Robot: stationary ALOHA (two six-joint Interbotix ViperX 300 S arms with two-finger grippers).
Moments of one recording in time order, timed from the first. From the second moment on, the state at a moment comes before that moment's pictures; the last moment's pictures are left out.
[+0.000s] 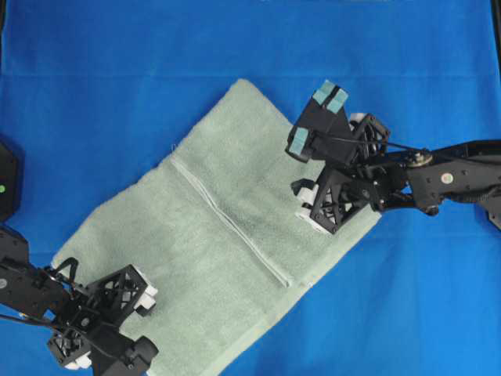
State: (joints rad) left arm -0.60 0.07 0.75 -0.01 0.22 0.24; right arm 0.14 -0.09 0.57 -0.58 0.65 1.09
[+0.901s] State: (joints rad) left arm -0.51 -0.11 0.61 0.00 0.45 0.25; right arm 0.15 -0.20 0.66 -0.58 0.65 1.09
